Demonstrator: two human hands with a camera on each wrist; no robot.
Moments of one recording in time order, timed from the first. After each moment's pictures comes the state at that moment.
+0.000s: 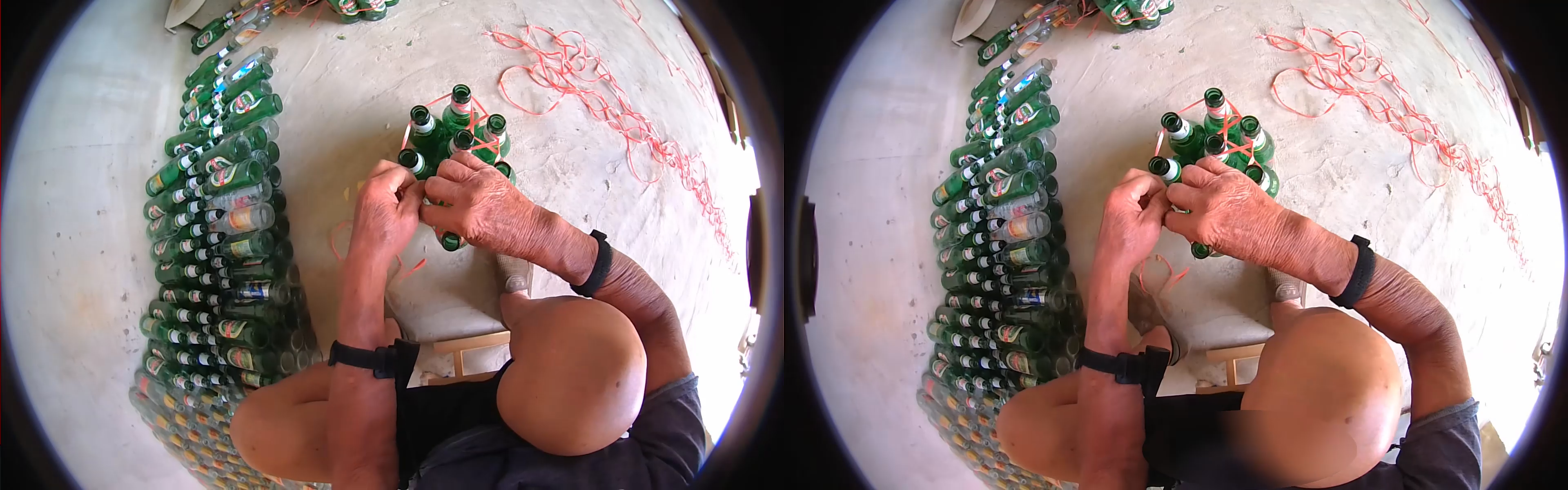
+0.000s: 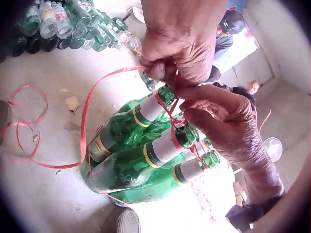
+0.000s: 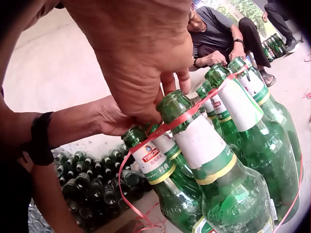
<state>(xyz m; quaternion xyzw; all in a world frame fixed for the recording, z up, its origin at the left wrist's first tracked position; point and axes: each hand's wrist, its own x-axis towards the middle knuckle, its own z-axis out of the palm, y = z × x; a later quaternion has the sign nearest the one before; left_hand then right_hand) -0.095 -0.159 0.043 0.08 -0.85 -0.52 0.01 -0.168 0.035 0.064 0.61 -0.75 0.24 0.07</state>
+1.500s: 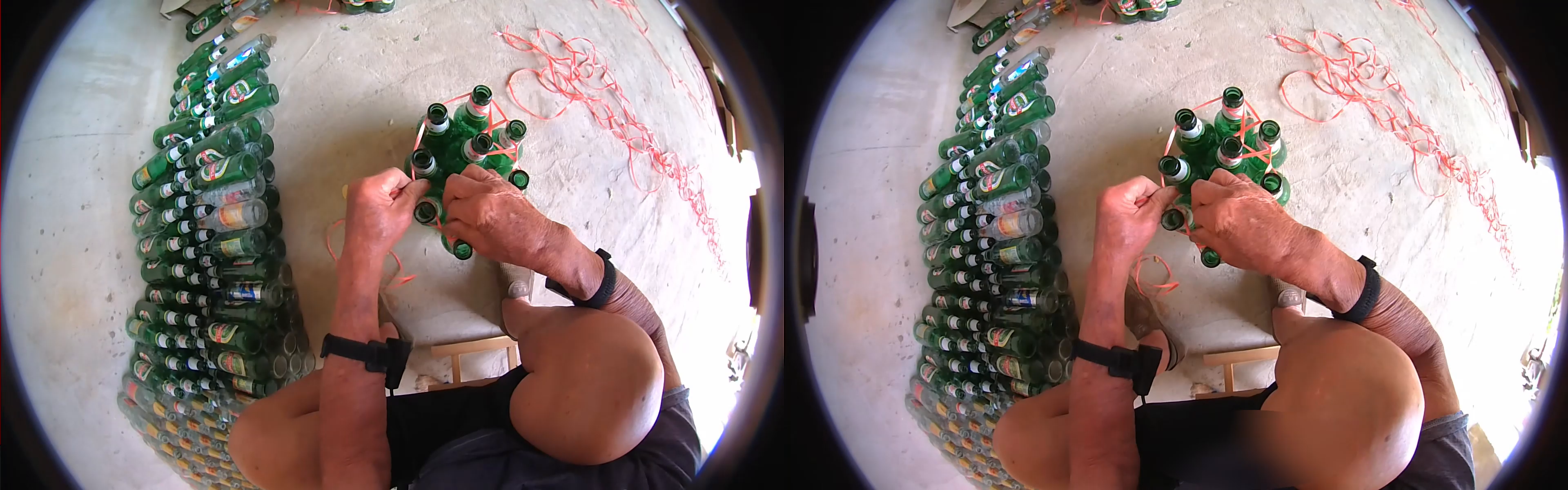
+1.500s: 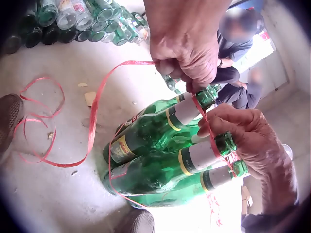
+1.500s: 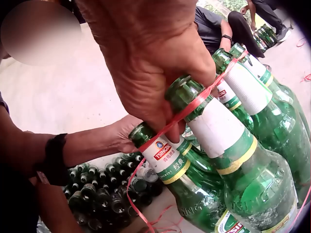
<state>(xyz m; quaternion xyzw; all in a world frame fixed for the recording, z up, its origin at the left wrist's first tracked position) -0.099 -0.181 0.008 0.12 -0.83 -0.54 0.06 -0.166 0.030 0.048 0.58 -0.78 0.25 -0.07</state>
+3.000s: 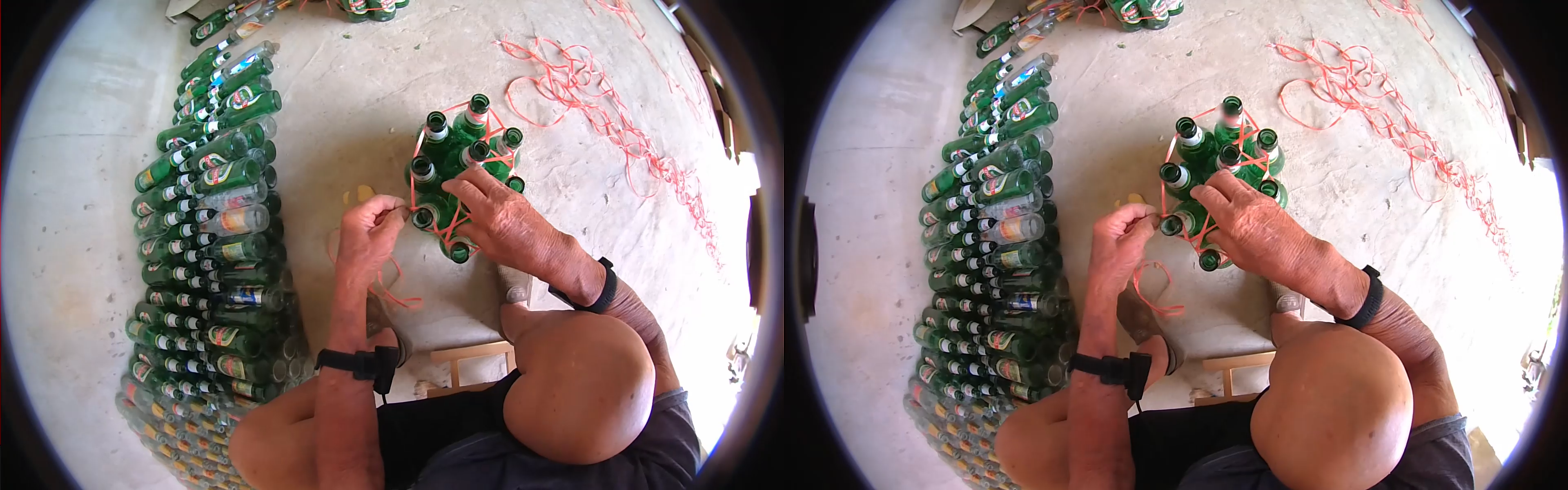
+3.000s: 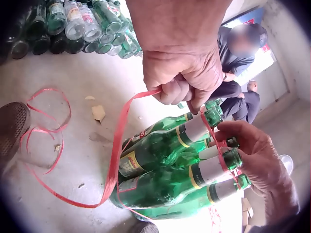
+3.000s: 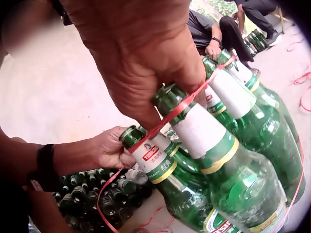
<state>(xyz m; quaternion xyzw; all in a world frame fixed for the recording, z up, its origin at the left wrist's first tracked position) -0.065 -0.191 0.019 0.22 -0.70 -0.68 -0.05 -0.158 0.039 0.064 0.44 -0.81 0.37 -0.12</state>
